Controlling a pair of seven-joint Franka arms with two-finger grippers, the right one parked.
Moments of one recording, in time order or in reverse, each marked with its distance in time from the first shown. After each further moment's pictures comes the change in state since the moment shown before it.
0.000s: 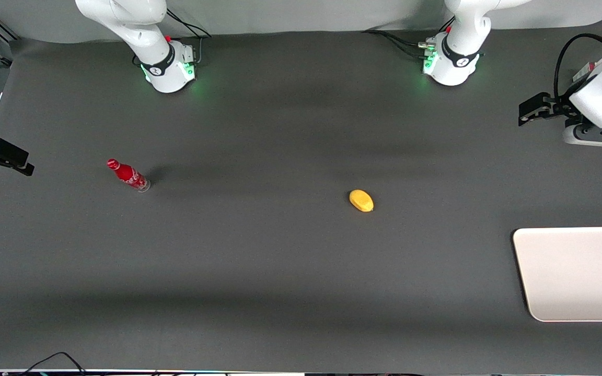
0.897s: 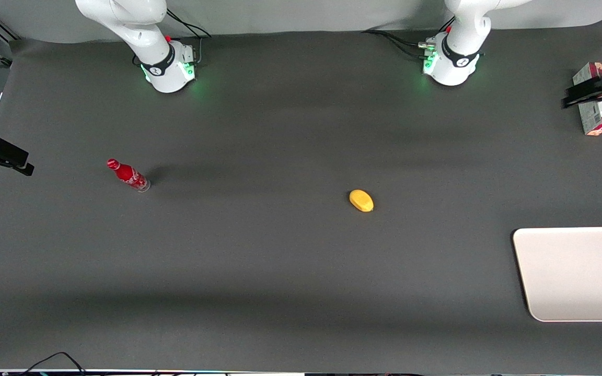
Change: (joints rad) arm 0.000 -0.019 0.194 0.036 0.082 -0.152 0.095
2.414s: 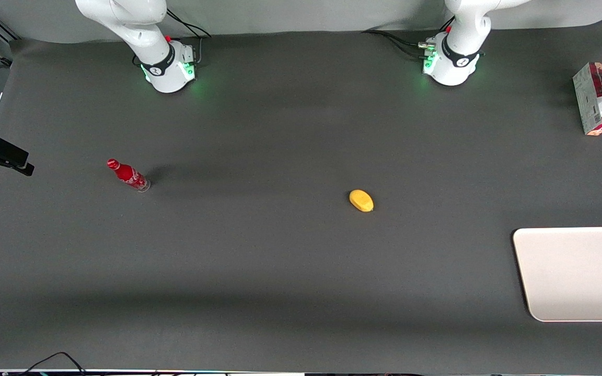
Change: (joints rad) arm 0.022 0.112 0.975 -0.793 0.285 1.162 0.905
